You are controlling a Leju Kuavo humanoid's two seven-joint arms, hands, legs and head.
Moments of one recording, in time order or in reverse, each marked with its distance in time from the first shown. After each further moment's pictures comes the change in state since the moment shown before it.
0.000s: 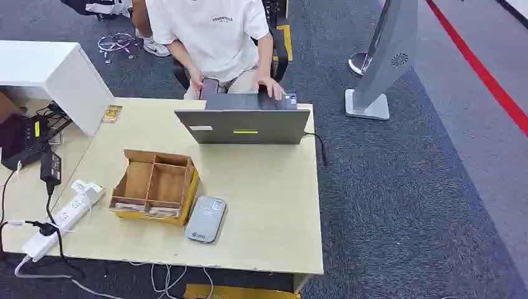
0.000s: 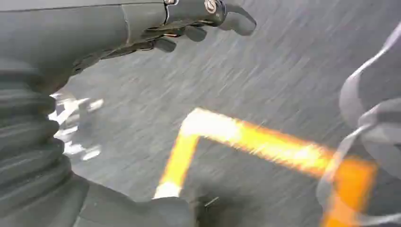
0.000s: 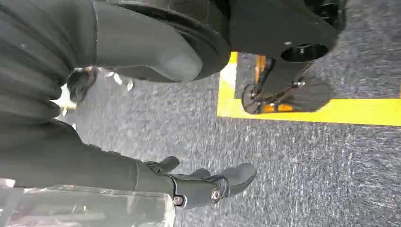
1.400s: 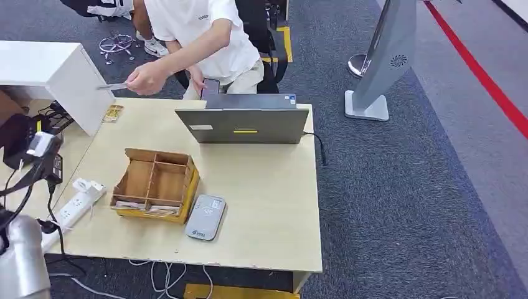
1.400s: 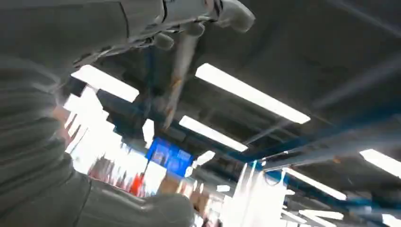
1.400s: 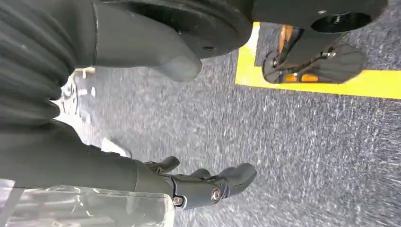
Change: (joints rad) left arm -0.383 0.395 -0.978 -1.167 -0.785 0.015 0.651; right arm -0.010 0.011 0.032 0.028 0.168 -0.138 0.084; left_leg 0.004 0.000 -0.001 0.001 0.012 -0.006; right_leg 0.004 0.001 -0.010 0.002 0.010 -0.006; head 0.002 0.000
